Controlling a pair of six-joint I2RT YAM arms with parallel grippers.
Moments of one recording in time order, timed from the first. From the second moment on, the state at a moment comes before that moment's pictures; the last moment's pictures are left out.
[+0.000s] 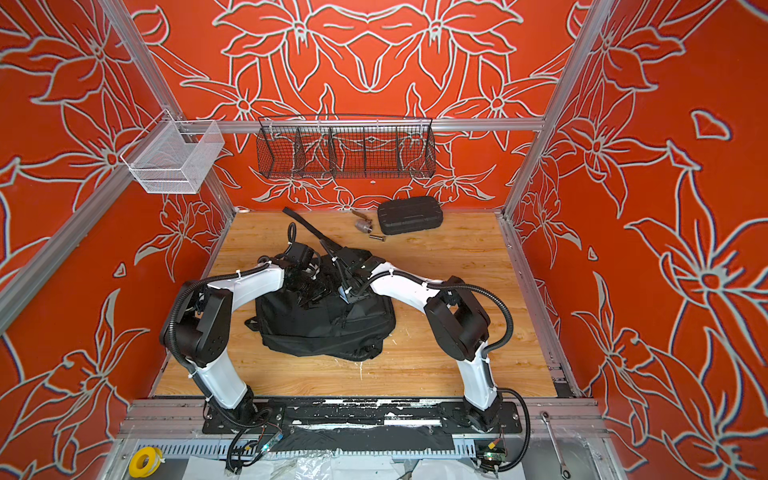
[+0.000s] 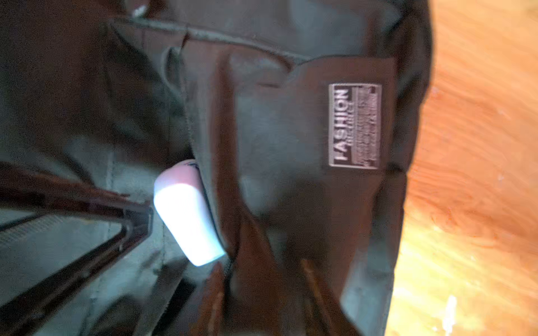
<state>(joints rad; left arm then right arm) -0.27 1.78 1.11 -0.57 0.43 -0.71 0.81 2.00 1.55 -0.70 0.18 0.40</state>
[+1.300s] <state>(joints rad) -0.33 1.85 1.16 -0.44 0.47 -0.67 0.68 1.87 1.34 -0.33 -0.37 0.52</state>
